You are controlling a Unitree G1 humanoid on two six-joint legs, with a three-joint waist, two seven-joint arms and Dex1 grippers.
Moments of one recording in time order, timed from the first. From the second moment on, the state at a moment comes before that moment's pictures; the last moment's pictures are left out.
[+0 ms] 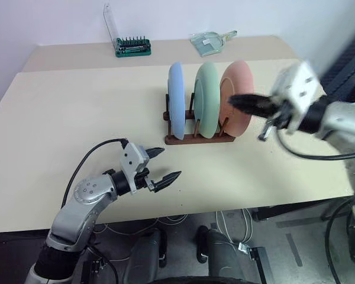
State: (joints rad) left arm -0.08 0.50 -0.08 -0.45 -0.41 0.42 -0.69; right arm -0.54 -0.91 -0.22 -0.48 0.56 0.65 0.86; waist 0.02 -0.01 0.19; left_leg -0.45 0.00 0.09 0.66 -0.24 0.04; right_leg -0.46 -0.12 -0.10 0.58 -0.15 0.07
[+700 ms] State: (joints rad) left arm 0.20 0.66 0.35 -0.35 -0.42 0.38 -0.69; right arm -0.13 -0.89 -0.30 -0.04 0.45 0.40 1.01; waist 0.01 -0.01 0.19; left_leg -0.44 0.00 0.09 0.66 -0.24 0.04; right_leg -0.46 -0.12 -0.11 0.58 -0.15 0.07
